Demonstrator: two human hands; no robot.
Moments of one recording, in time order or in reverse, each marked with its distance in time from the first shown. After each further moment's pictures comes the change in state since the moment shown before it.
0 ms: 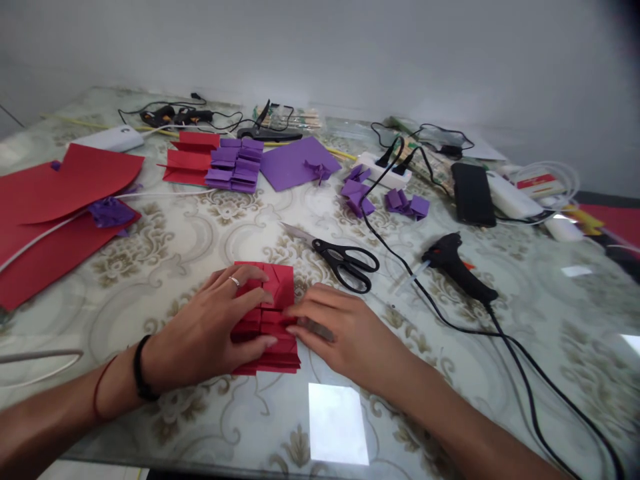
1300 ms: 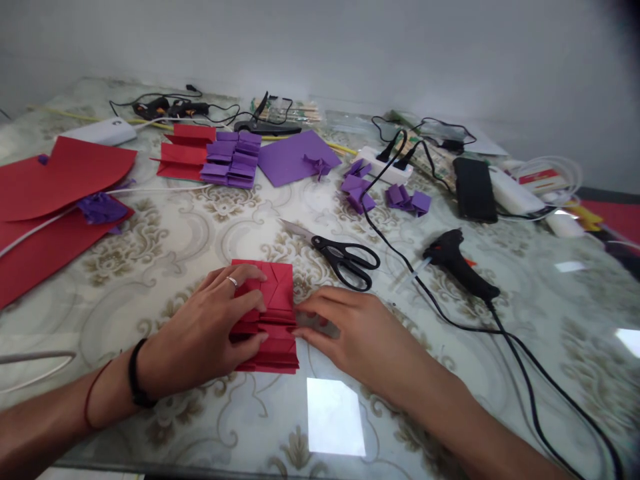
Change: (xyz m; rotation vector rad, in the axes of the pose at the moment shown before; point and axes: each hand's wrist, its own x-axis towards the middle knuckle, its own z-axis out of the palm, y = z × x) left_hand 0.000 0.005 -0.001 0.076 -0.073 -0.050; right_hand -0.005 -0.003 -0.007 -0.189 -0.140 0.213
